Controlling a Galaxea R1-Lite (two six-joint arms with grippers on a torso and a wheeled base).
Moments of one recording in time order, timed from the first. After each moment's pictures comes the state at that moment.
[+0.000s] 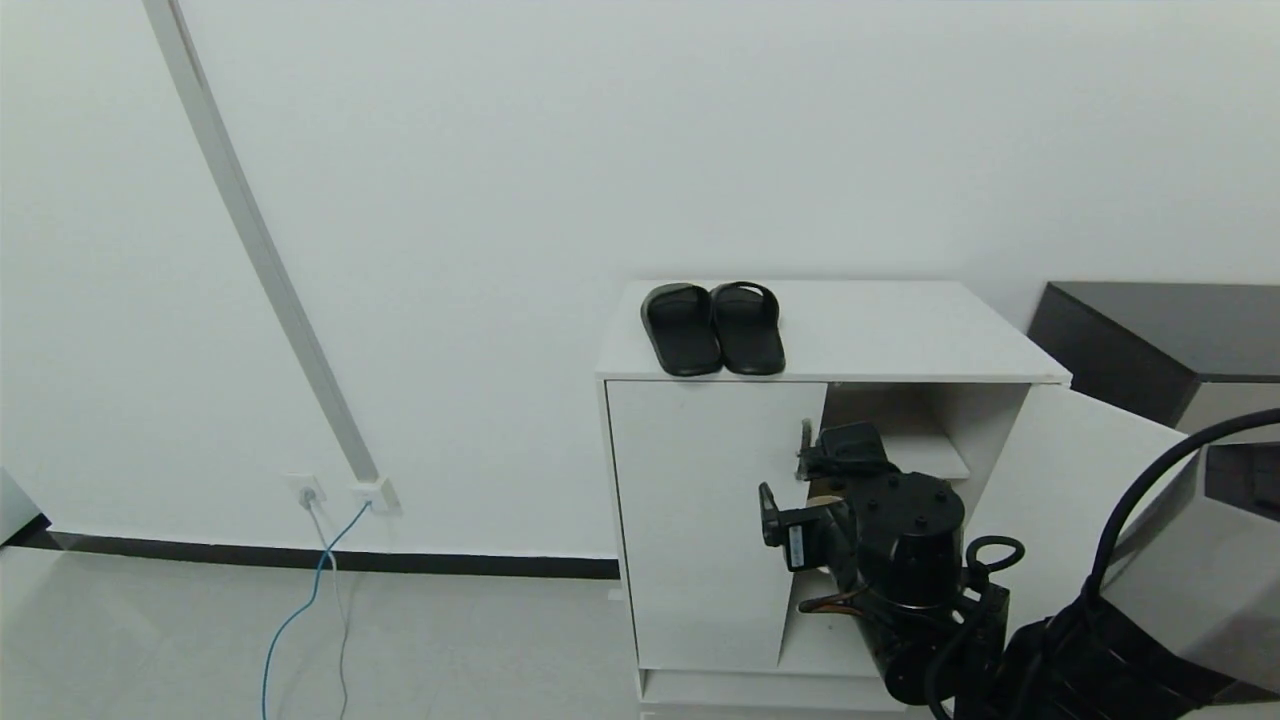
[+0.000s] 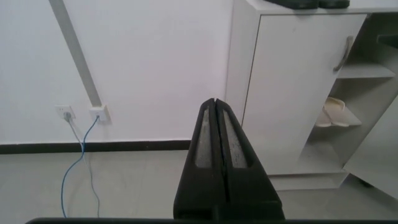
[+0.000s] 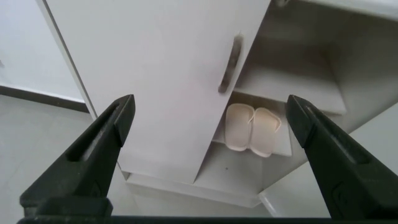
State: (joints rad) left arm 0.00 0.00 0.00 0.00 -0.02 0.01; right arm 0.81 2.05 -0.67 -1.22 -0.70 0.01
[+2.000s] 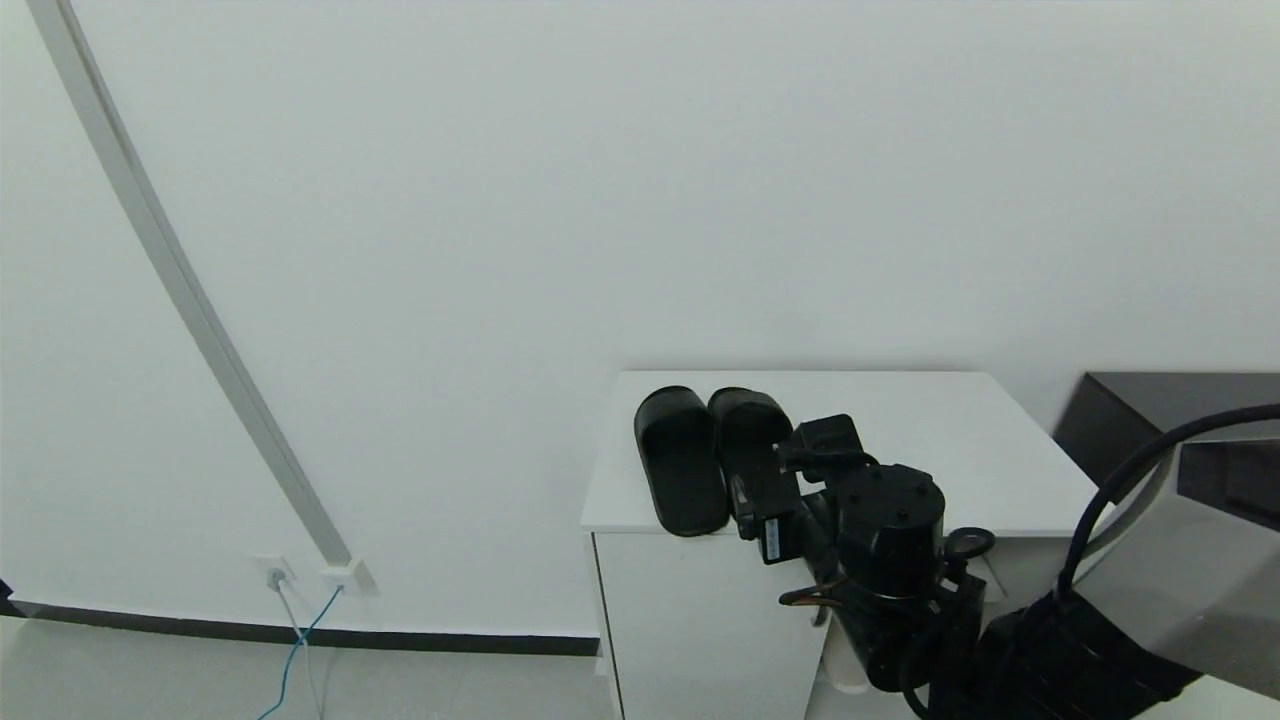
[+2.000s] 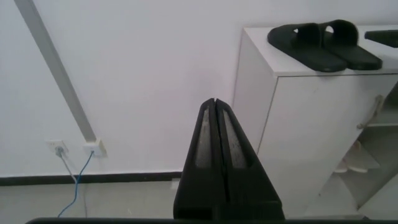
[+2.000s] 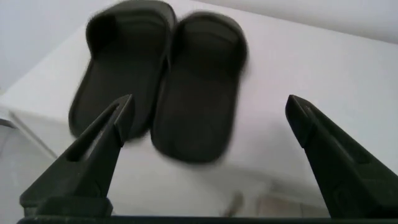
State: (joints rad) left arm 0.00 0.00 0.00 0.00 -0.02 0.01; right arm 0.81 2.08 -0.74 -1.23 -0.63 0.01
